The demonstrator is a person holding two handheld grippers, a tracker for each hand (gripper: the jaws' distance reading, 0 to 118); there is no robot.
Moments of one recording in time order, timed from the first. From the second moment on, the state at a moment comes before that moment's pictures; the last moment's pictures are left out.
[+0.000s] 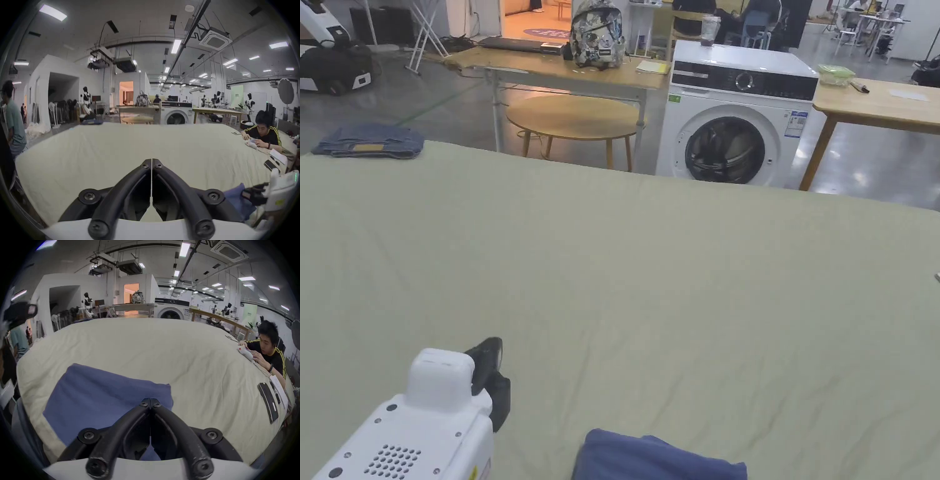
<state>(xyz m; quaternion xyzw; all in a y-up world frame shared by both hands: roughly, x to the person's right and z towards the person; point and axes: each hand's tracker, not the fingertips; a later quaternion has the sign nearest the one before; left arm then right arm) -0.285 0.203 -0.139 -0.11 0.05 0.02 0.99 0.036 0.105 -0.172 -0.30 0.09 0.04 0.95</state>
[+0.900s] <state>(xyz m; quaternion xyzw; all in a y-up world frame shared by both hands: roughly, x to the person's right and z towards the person) -0.282 0.067 -0.238 -0.47 -0.30 0.36 0.75 0.046 0.096 -0.191 -0.33 0.09 0.01 0.94</state>
